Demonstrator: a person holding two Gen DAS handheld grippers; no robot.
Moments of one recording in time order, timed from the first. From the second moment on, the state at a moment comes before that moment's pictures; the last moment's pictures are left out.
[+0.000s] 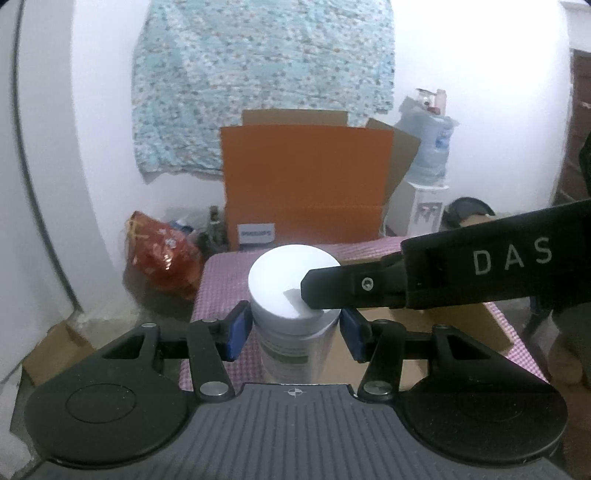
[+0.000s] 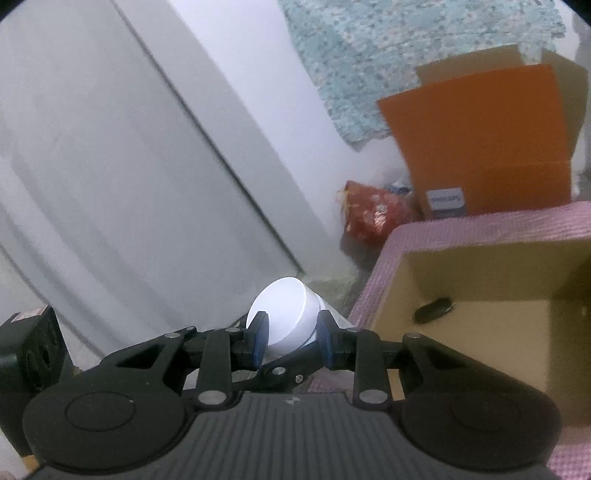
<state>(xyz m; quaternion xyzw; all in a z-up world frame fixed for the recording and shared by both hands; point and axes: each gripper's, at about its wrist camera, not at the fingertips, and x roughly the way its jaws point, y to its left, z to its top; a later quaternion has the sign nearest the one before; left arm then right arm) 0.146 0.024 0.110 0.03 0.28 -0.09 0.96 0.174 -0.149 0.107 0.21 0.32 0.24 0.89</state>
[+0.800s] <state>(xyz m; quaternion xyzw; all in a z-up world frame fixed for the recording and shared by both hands) 0.322 -0.056 0.022 0.05 0.42 -0.12 0.90 0.344 -0.265 -0.005 0.29 0.42 0.14 0.85</state>
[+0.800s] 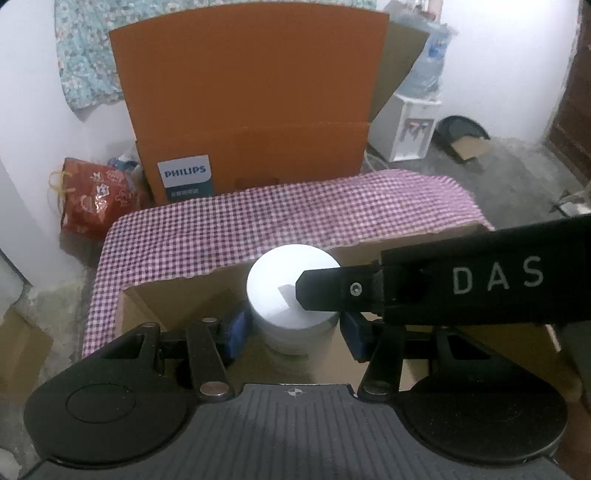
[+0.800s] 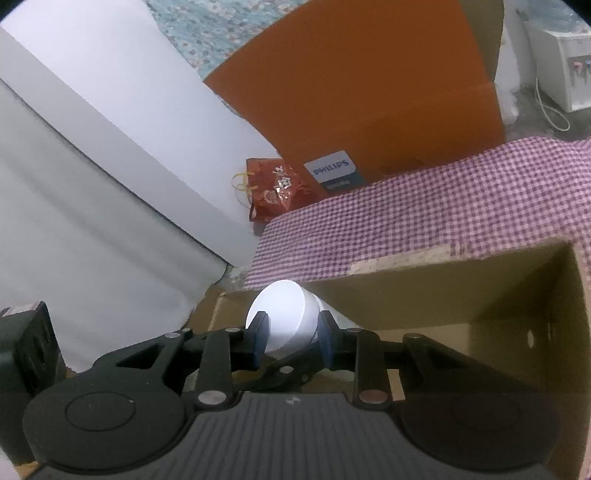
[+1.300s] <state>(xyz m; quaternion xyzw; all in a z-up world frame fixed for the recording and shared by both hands) 0.326 -0.074 0.005 0.09 0.45 -0.11 0.88 0.352 -0.269 -0.027 0.30 0.43 0.15 0.84</state>
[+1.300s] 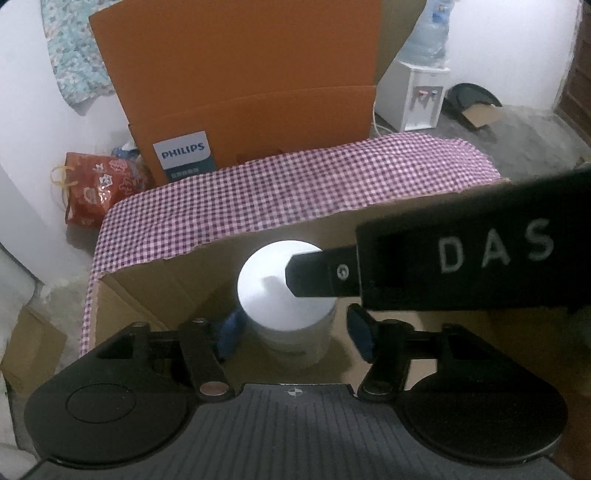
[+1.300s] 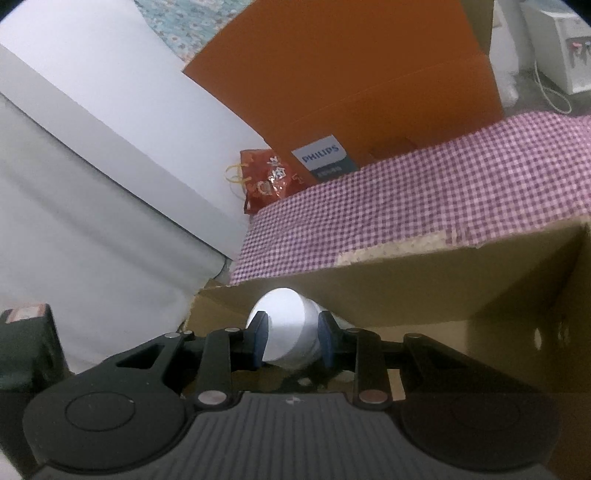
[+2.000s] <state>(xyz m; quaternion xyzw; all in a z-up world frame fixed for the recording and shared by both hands) 0.153 -0.010 0.110 0.02 0.34 -0.15 0.93 0.127 -0.305 0.093 0.33 0.26 0.21 0.88</state>
